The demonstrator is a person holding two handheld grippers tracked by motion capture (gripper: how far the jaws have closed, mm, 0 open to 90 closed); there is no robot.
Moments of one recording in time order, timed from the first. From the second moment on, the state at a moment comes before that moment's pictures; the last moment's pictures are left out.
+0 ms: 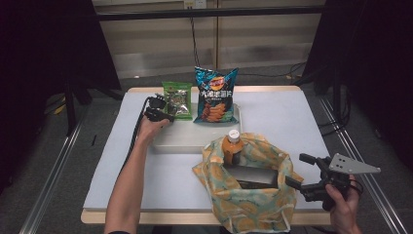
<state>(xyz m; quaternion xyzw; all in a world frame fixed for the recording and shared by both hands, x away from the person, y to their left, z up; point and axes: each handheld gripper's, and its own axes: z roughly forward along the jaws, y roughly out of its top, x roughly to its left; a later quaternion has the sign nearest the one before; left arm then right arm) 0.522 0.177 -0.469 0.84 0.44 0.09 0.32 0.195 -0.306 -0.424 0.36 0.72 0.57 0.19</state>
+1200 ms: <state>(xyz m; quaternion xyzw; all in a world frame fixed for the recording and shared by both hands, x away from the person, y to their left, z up) 0.438 0.189 -0.431 0.82 0.35 0.09 0.45 0.198 -0.303 -0.421 0.36 0.72 0.57 0.19</state>
